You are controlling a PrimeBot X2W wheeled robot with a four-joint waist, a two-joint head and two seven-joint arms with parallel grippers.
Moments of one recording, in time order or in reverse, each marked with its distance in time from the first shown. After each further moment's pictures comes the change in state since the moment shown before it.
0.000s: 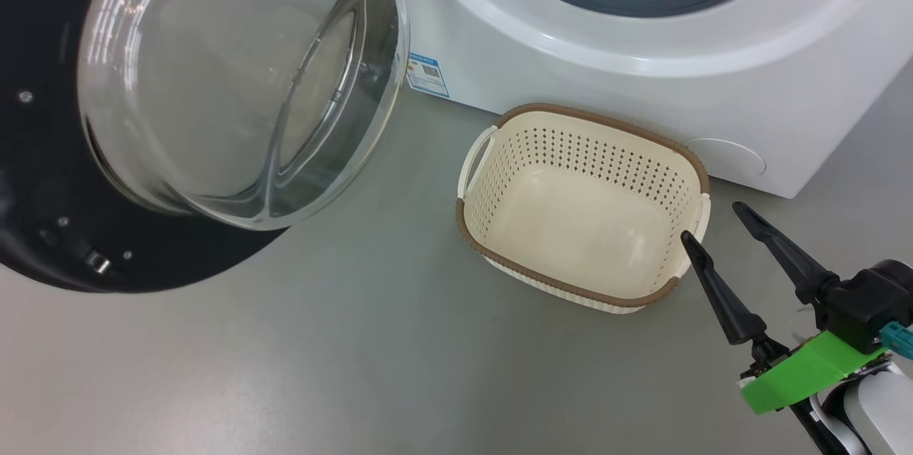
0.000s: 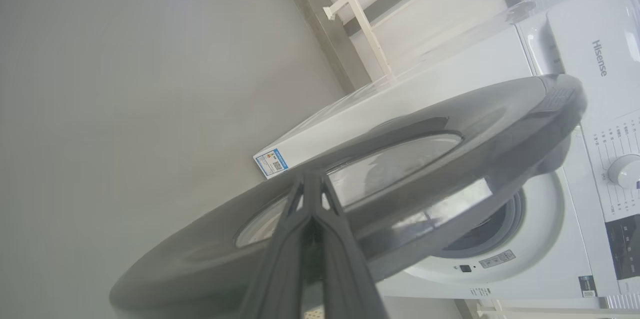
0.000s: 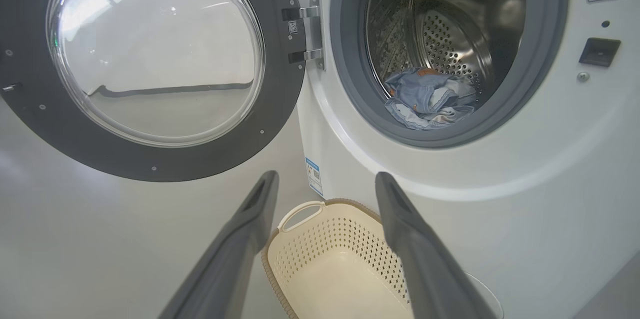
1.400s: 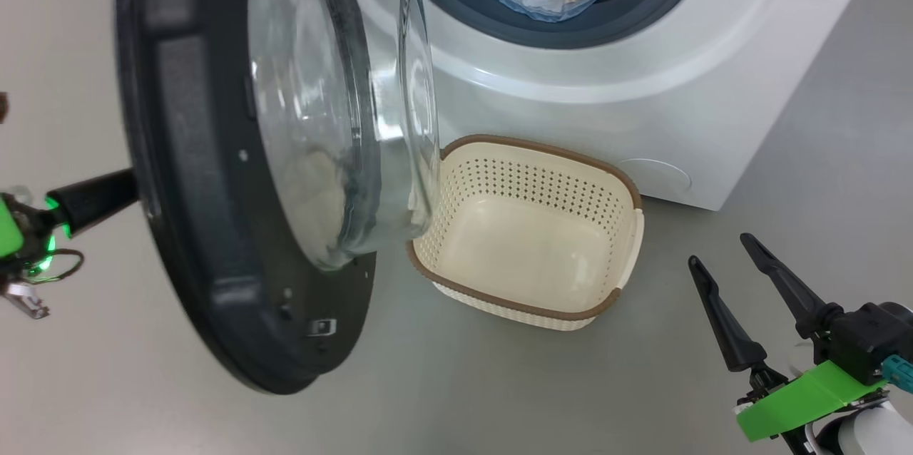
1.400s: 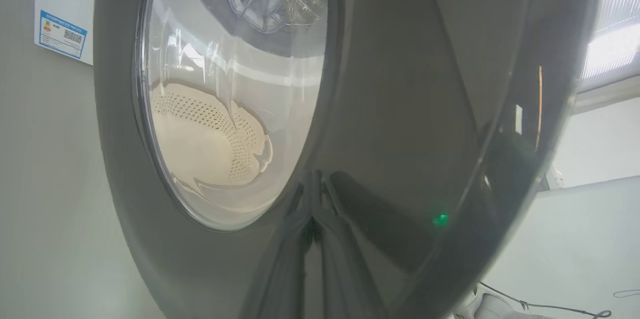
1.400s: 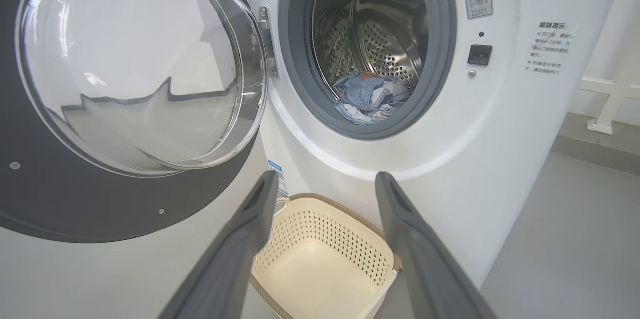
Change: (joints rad) left arm 0.135 -0.096 -0.174 -0.531 -0.098 0.003 0.363; right arm 0.107 0.086 -0.091 -0.010 -0.036 0.000 0.000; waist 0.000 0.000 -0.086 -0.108
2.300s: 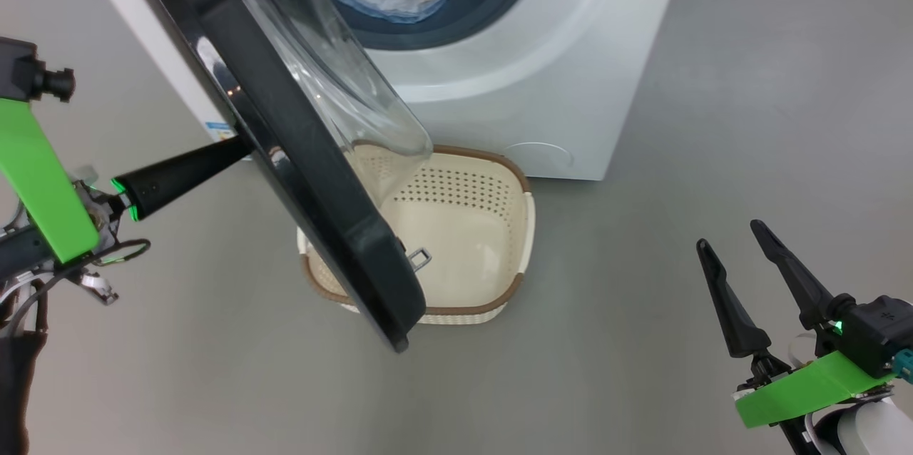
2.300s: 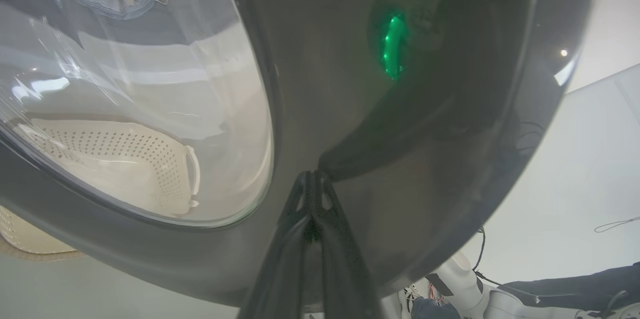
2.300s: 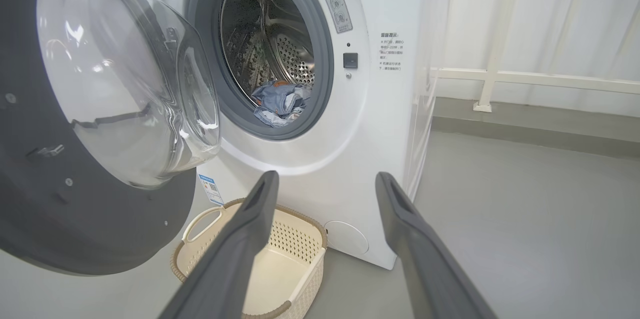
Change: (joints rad) left arm -0.003 -0.087 -0.049 -0.129 0.074 0.000 -0.086; right arm 0.000 0.057 -0.057 -0.012 -0.002 0.000 0.000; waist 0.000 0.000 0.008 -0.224
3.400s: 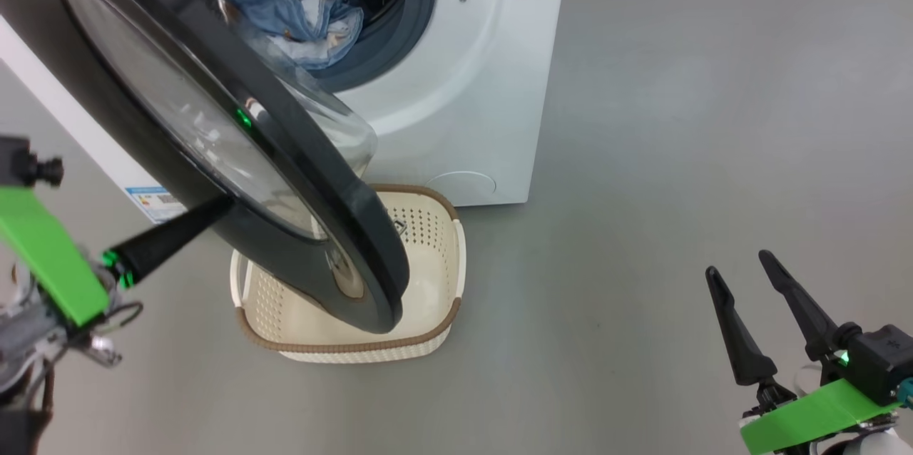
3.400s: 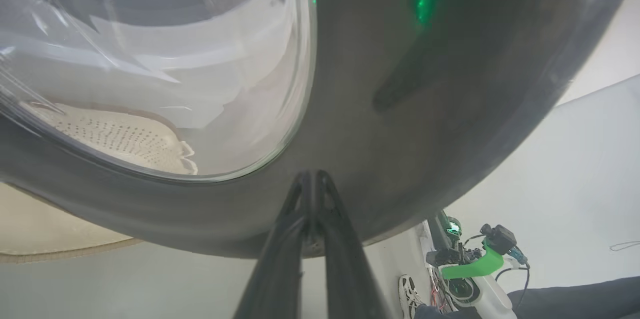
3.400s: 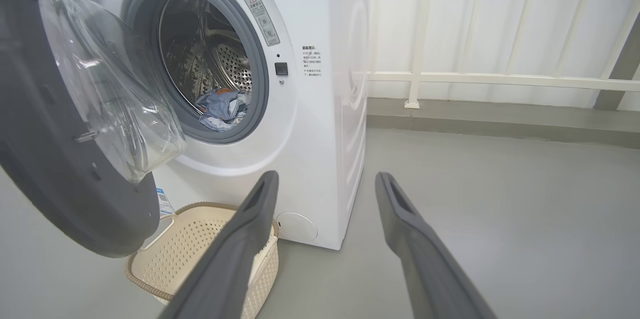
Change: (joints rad) left arm 0.140 0.017 0.022 0.028 0.062 0.000 -0.134; right arm 0.068 0.027 -0.040 -0.006 -0.001 0.000 0.000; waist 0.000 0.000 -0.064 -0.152
